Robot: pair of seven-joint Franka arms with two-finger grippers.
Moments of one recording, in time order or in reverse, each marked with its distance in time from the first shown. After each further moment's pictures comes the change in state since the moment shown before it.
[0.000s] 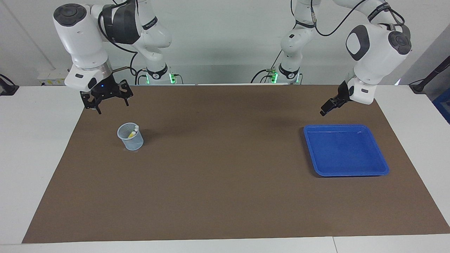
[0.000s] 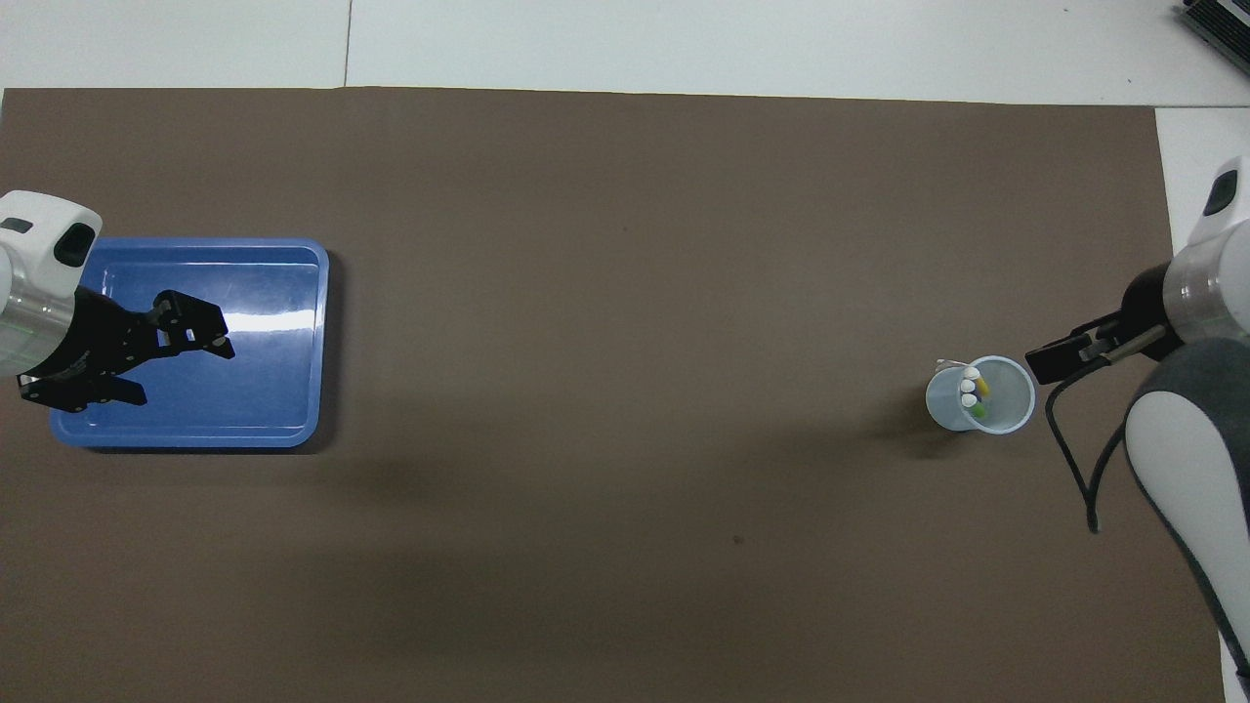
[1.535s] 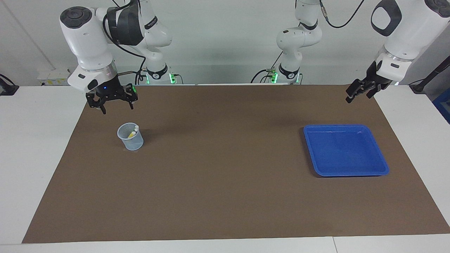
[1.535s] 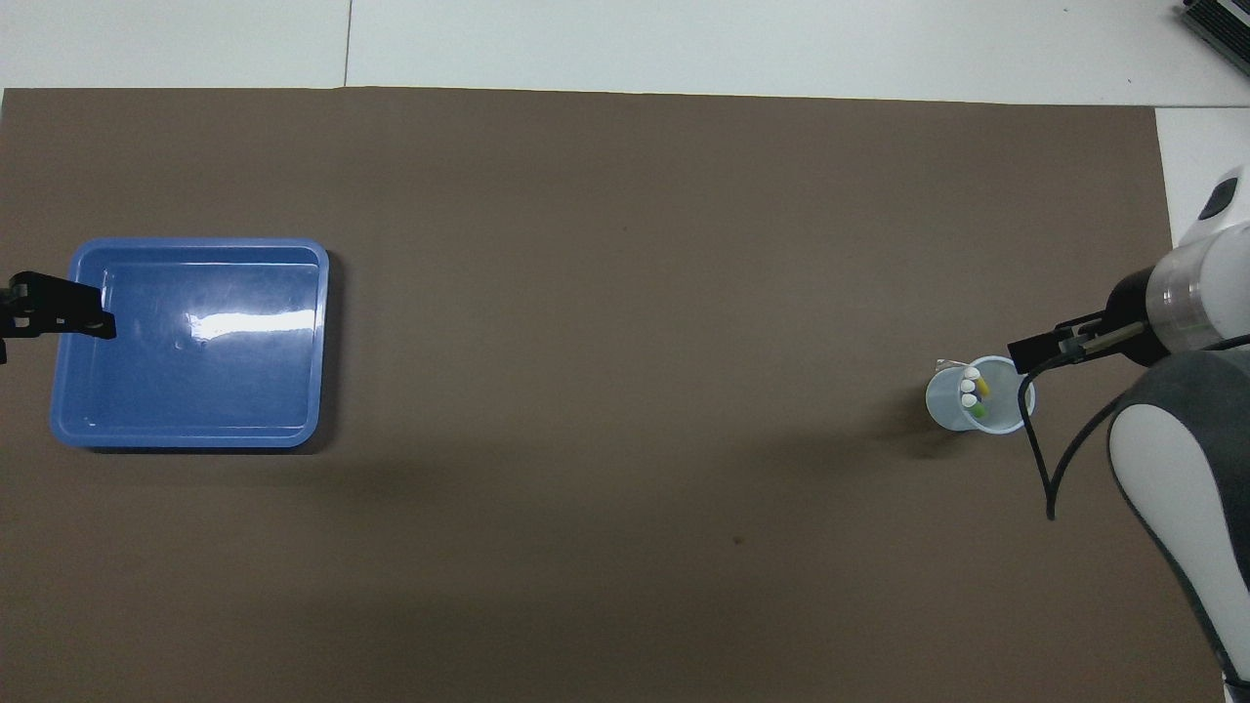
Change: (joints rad) left arm -0.524 -0.002 0.571 0.178 0.097 -0.094 0.286; right arm 0.145 -0.012 -0.144 -0.039 0.002 0.045 0.146
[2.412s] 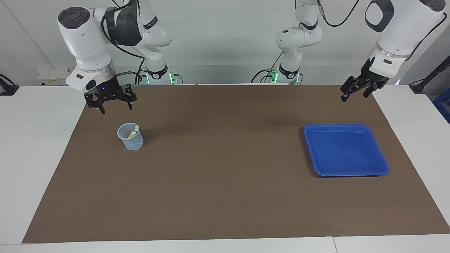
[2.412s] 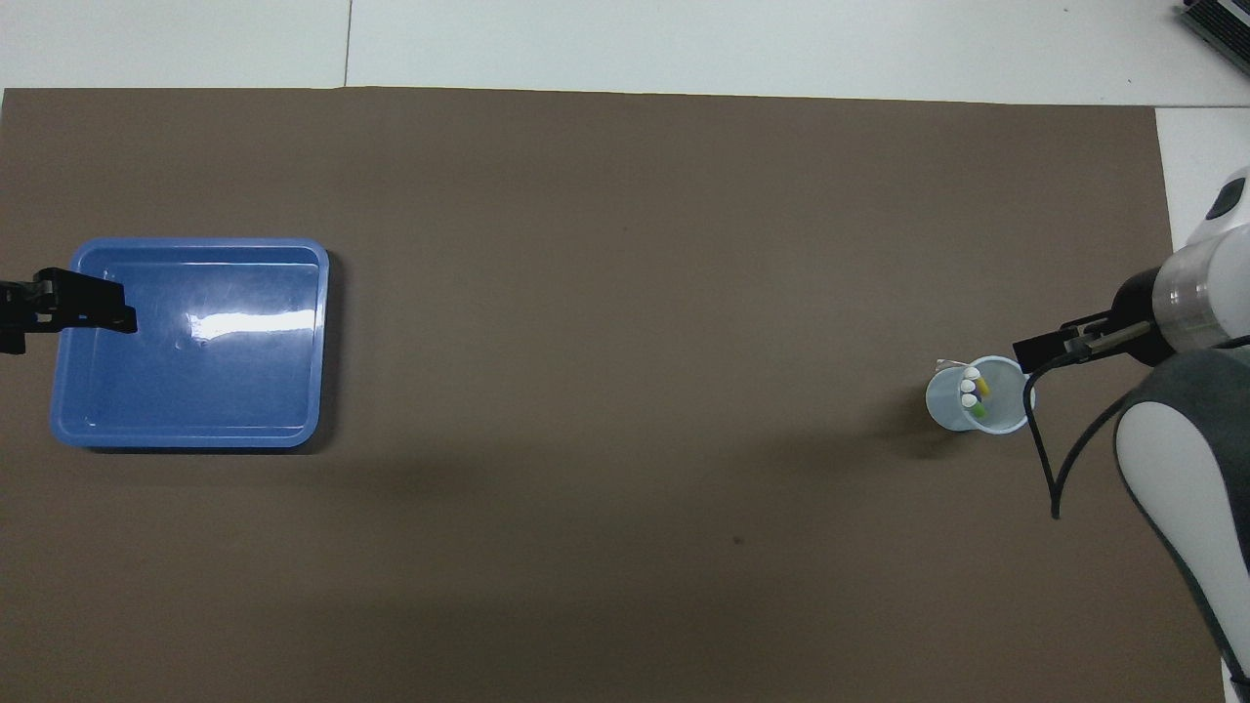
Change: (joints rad) left arm -0.029 -0.011 -0.018 0.008 0.000 0.016 0.000; right arm 0.000 0.000 -0.006 0.000 0.000 0.000 0.000
